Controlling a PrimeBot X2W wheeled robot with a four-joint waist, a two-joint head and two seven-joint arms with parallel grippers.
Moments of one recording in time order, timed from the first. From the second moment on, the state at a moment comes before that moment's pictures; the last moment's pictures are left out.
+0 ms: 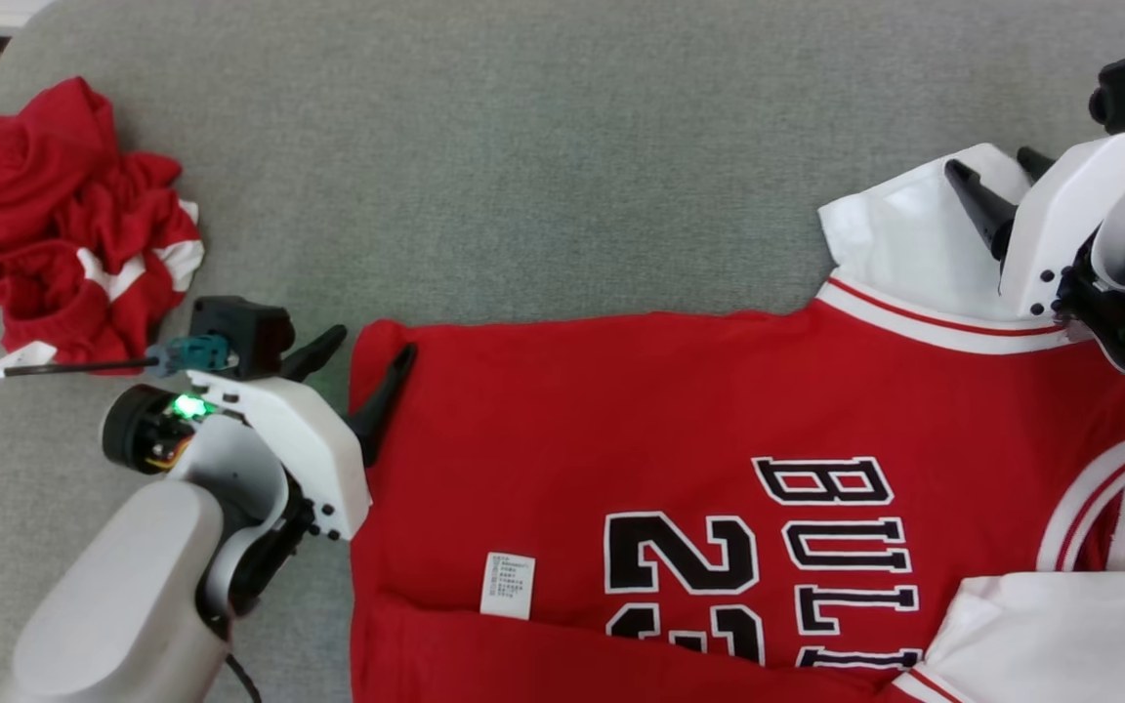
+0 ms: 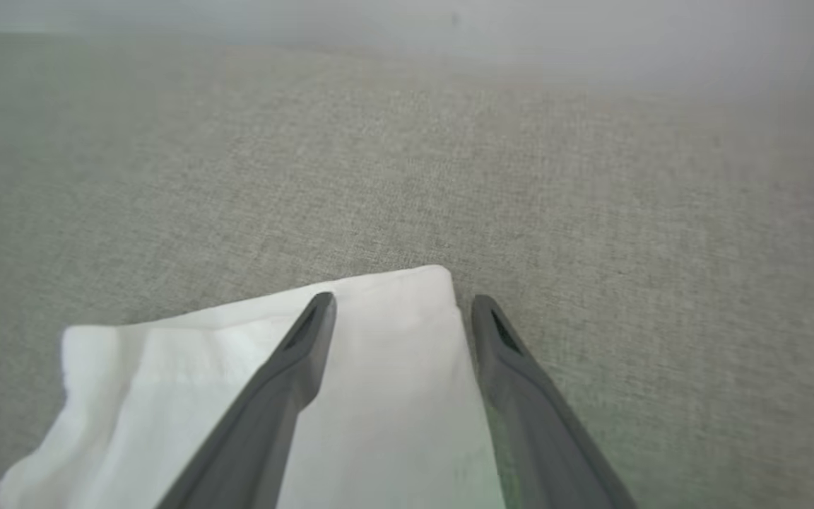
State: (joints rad) left arm -0.58 0.44 -0.50 0.21 -0.59 0.07 0.26; right arm -1.08 -0.32 0.52 0.84 0.71 0.13 0.38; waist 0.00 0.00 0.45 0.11
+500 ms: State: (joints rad) left arm -0.63 0.44 -0.53 0.26 -0.59 0.03 0.30; right arm -1.15 -0.31 0.63 0.93 0.82 0.13 0.48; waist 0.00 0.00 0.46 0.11
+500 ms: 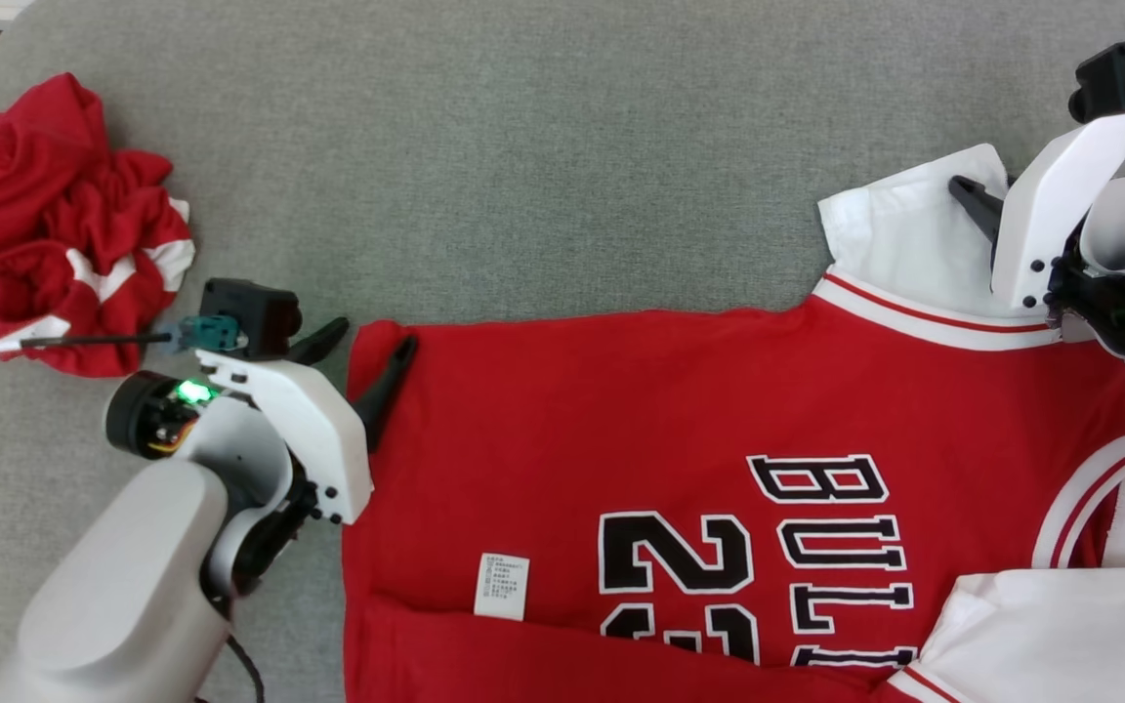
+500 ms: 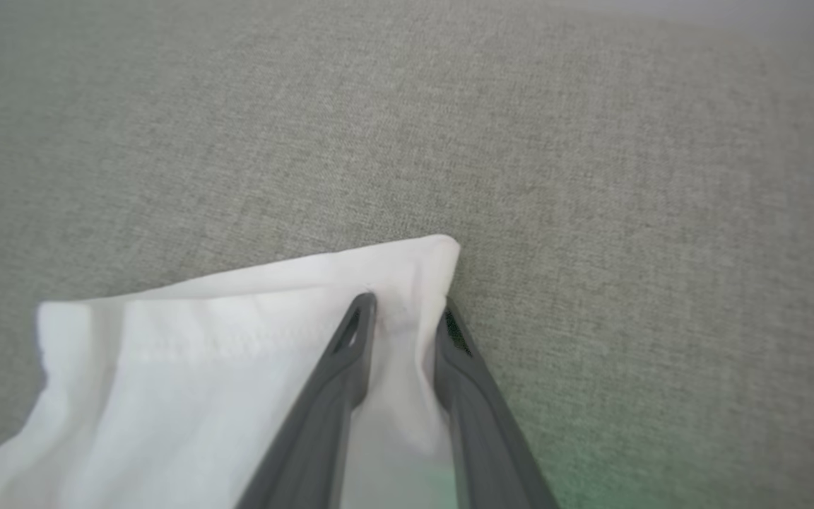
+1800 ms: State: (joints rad) left arm -0.44 0.59 -0.49 0.24 -0.71 0.05 0.40; right arm -0.93 -0.39 0.87 0.79 1.03 0.13 0.18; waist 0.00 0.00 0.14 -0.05
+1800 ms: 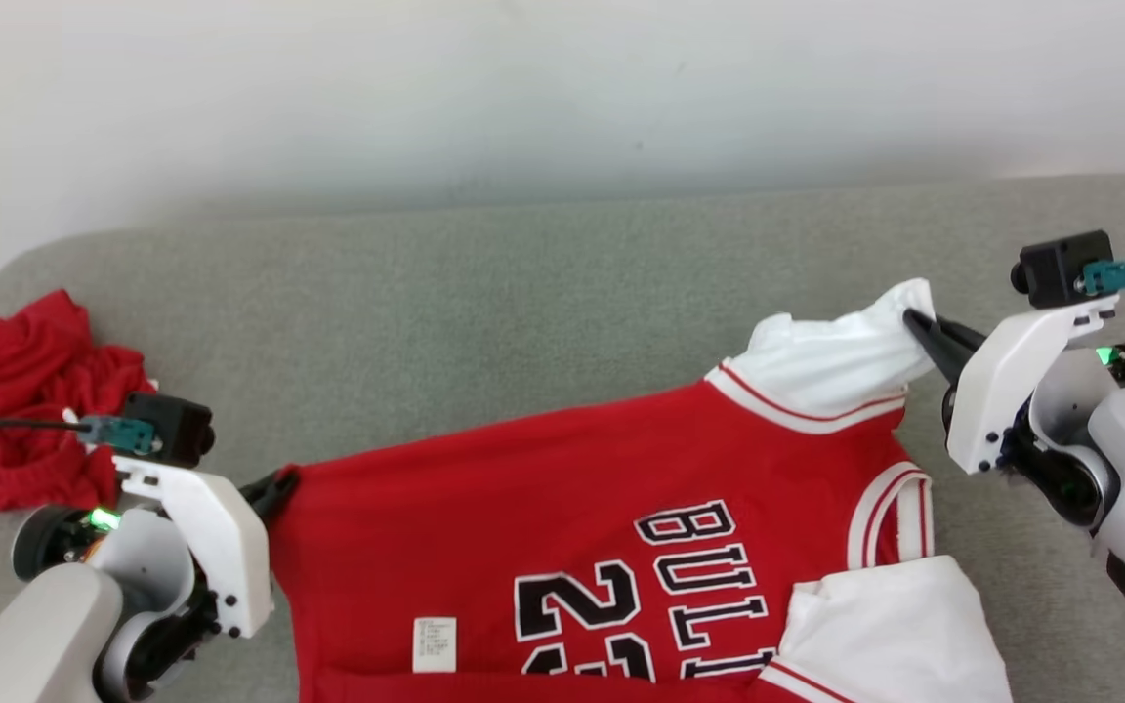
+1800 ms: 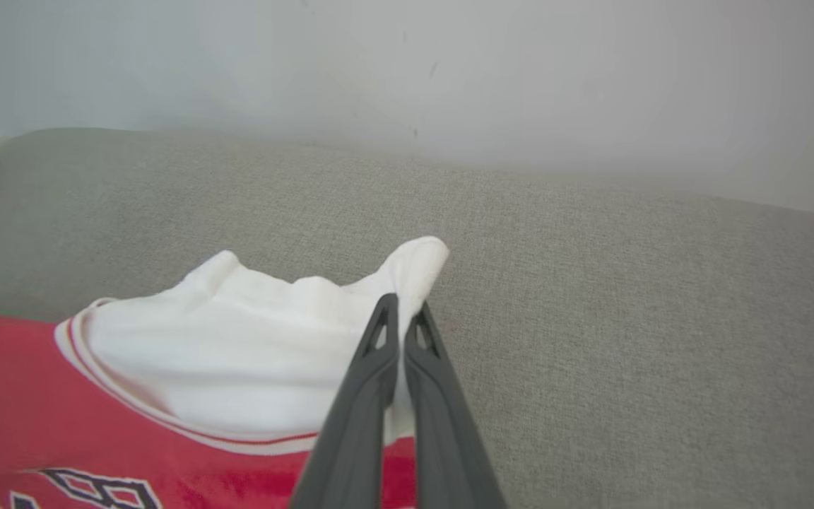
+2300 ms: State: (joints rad) left arm -0.42 0.63 -0.54 0.26 -0.90 -0.05 0.74; right arm -0.84 -0.49 0.99 0.66 1.14 0.13 0.37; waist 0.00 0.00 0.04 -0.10
